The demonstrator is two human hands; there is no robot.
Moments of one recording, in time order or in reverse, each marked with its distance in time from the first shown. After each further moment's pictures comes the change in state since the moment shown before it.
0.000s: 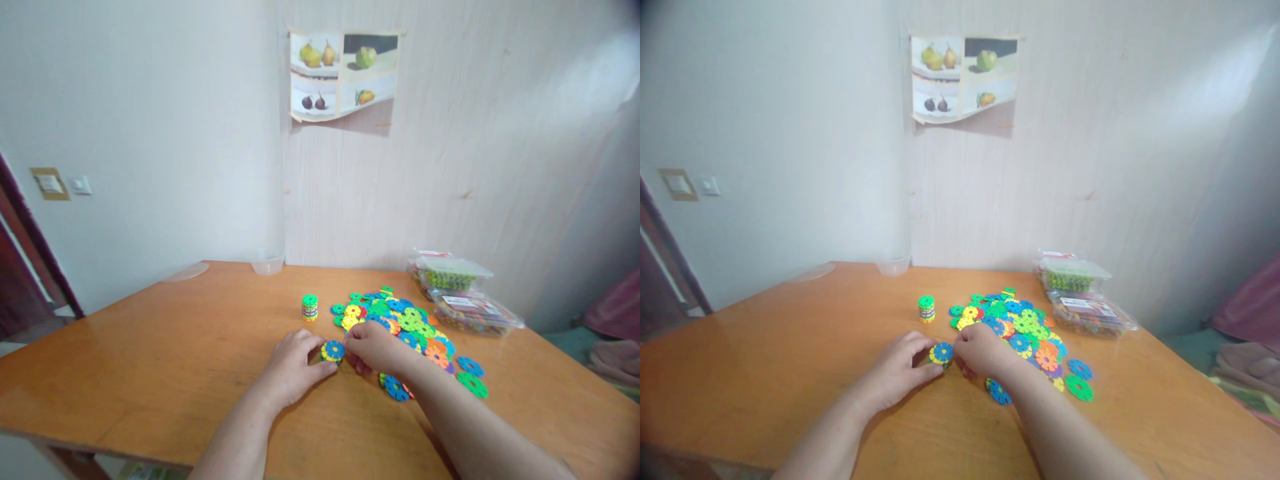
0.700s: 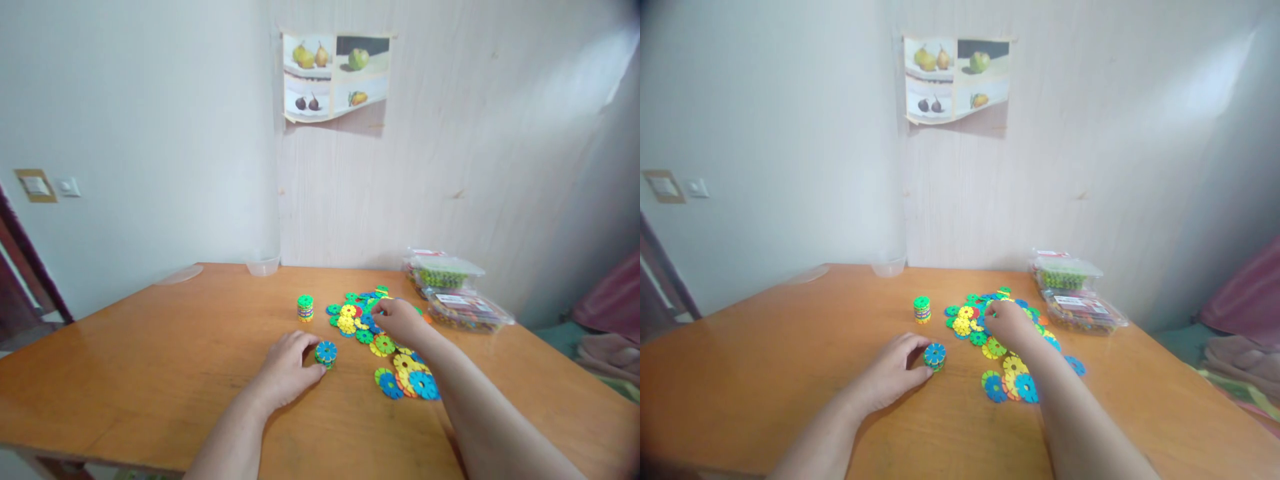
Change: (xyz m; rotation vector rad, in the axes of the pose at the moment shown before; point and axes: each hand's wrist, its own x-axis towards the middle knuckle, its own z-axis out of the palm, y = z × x) left_hand -0.001 -0.002 0.001 -0.028 0.016 -0.046; right_hand 0.010 0.026 -0.069 -0.506 0.400 -0.030
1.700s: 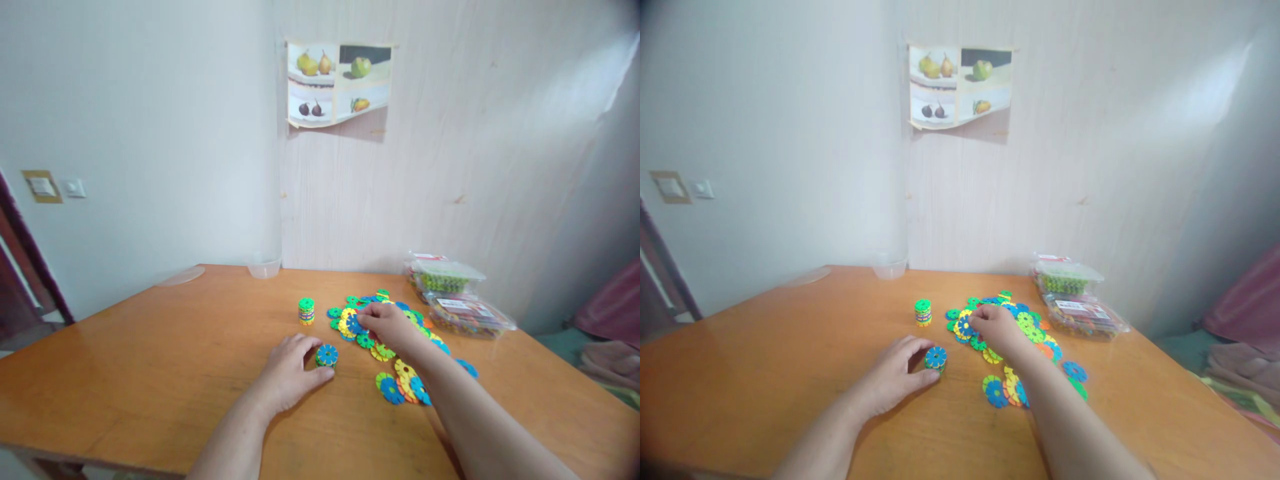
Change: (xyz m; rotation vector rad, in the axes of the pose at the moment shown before) left_hand -0.002 0.006 -0.005 -0.014 -0.005 -0.004; right_hand -0.011 -0.025 0.013 0.548 -0.053 0.009
